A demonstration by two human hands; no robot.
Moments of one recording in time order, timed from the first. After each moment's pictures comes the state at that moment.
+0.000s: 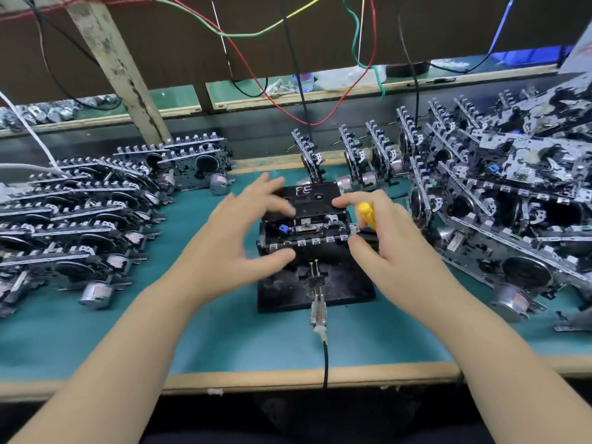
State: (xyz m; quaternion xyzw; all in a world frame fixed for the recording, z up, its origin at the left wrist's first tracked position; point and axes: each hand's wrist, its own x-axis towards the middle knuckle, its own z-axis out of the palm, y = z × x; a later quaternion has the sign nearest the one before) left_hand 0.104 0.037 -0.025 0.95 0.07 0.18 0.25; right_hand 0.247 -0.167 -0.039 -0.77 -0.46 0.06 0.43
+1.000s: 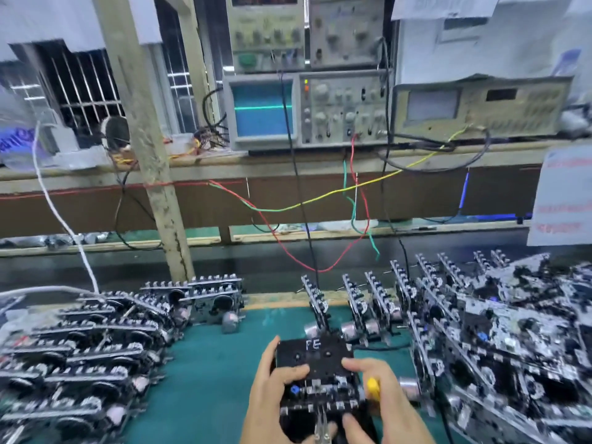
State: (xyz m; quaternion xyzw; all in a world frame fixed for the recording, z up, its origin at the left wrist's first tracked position) left_hand 0.143 0.023 -0.088 0.70 0.22 0.29 0.61; right_hand 0.257 -0.148 -0.060 -0.76 -0.43 0.12 0.47
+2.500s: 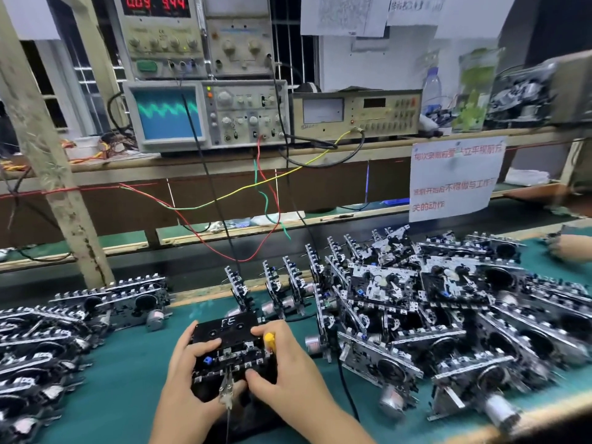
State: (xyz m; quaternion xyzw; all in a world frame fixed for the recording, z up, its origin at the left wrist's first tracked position) left_hand 0.132 -0.003 -0.088 0.81 0.17 0.37 0.42; right_hand 0.245 -0.161 -0.056 -0.76 -0.43 0.07 0.47
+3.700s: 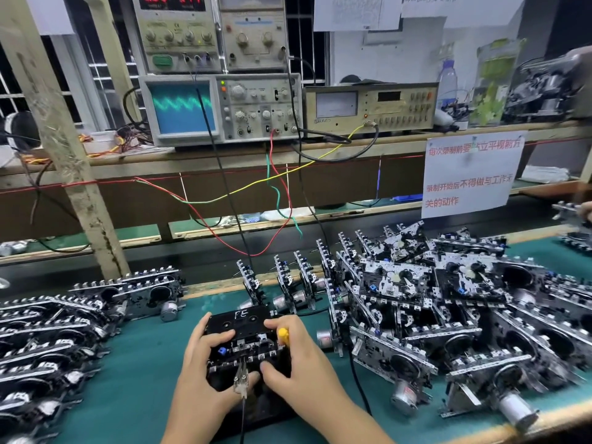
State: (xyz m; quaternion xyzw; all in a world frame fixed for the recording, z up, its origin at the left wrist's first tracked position) left_hand 0.131 -0.001 -0.091 0.81 0.16 0.36 0.42; right_hand 0.244 -0.162 -0.056 -0.76 -0.45 0.05 0.46
